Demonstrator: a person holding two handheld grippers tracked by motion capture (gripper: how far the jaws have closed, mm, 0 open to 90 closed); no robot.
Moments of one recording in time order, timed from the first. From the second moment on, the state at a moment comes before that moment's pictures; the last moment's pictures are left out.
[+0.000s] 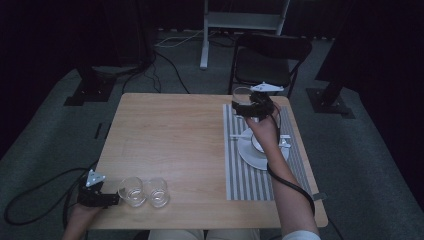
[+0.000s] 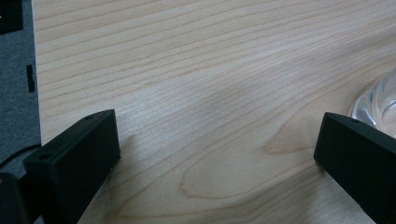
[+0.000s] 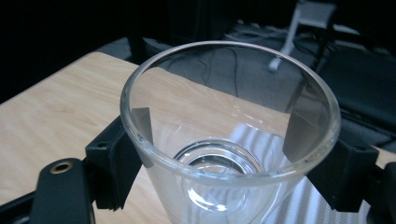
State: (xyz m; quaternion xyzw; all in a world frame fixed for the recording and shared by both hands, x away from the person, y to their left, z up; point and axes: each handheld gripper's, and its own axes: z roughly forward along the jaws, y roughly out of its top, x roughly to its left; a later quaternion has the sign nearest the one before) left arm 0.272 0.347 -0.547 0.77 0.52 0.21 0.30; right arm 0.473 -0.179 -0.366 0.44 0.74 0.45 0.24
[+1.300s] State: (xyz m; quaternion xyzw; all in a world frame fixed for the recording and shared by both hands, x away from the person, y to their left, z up) left arm 0.272 0.347 -0.547 0.77 0.52 0.21 0.30; right arm 0.581 -0.220 -0.487 0.63 0.71 0.24 0.19
